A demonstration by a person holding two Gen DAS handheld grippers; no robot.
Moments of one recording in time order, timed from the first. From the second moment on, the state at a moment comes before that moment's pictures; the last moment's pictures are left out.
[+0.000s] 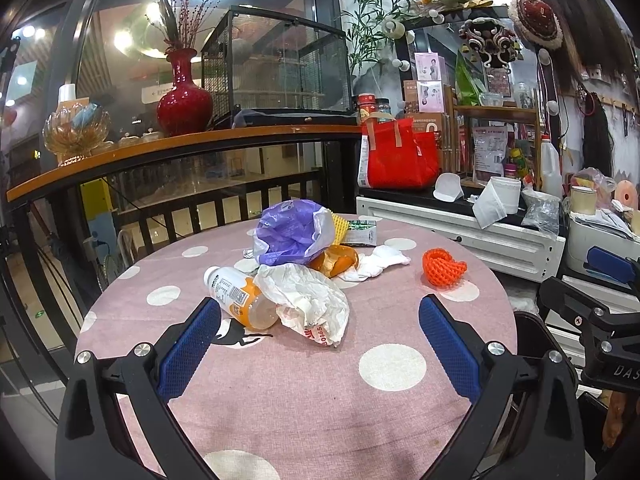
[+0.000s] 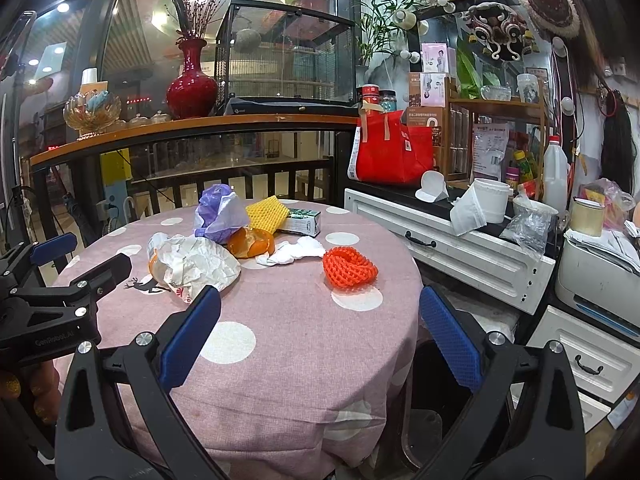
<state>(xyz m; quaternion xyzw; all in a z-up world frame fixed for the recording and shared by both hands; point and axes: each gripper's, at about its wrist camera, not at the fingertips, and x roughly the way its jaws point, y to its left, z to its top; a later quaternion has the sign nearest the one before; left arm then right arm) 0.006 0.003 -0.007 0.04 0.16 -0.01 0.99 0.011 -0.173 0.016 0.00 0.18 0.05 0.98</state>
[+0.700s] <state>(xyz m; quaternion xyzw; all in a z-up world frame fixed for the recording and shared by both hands) 0.007 0.004 -0.008 0.04 0.16 -0.01 0.99 0.012 -0.173 0.015 -0.01 0.18 0.05 0.98</state>
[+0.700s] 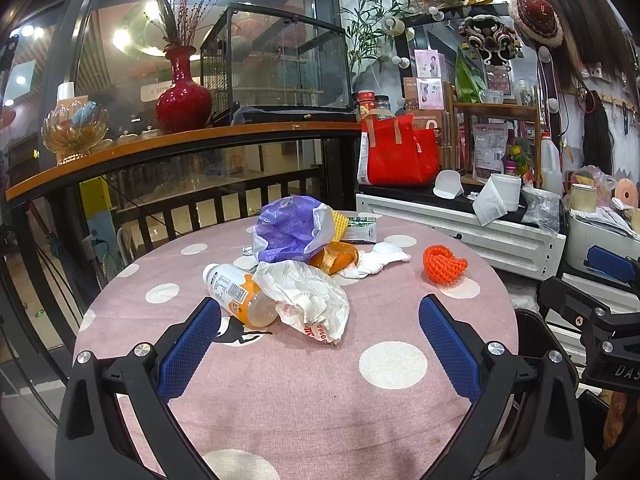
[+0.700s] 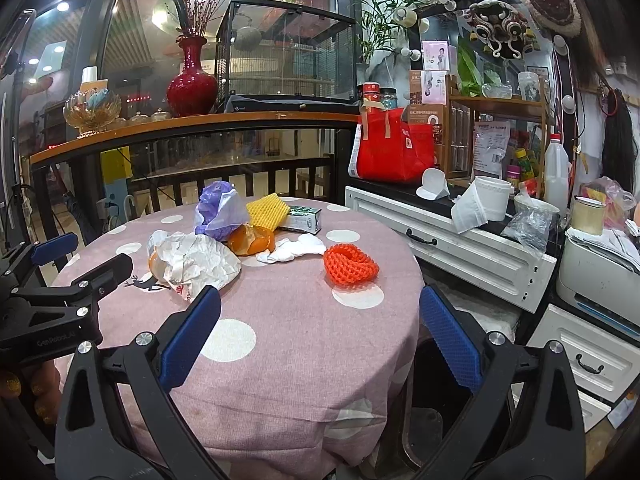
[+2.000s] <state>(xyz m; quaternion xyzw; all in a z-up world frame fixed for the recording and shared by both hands) 0.016 0.007 -0.016 0.04 0.19 -0.02 0.98 0.017 -0.172 0.008 -0.01 0.20 0.05 0.98</state>
